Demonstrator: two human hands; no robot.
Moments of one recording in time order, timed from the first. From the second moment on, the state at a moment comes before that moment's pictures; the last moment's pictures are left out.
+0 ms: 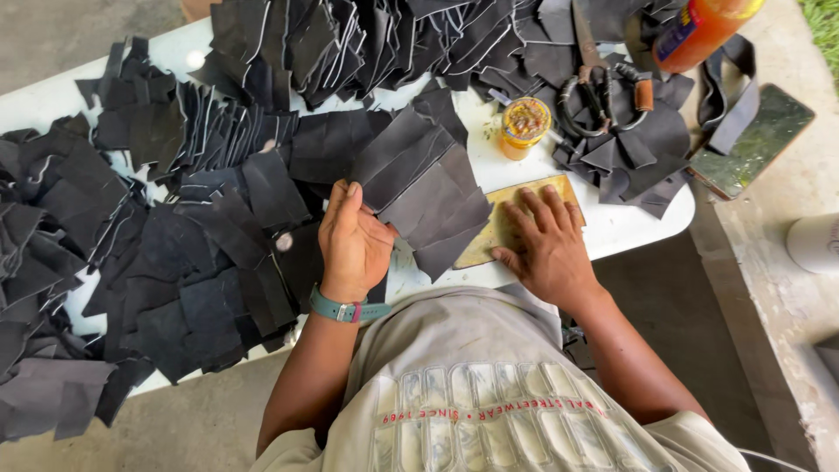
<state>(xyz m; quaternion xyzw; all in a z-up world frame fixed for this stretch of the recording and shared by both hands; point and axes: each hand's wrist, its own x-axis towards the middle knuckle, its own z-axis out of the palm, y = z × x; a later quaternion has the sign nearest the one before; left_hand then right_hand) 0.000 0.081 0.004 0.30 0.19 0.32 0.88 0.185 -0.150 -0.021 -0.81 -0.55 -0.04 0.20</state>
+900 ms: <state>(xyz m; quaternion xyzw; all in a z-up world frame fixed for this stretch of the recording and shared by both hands) 0.029 0.070 0.030 0.38 0.07 0.29 0.87 0.245 -0.162 0.025 -0.39 -0.22 0.29 0.84</state>
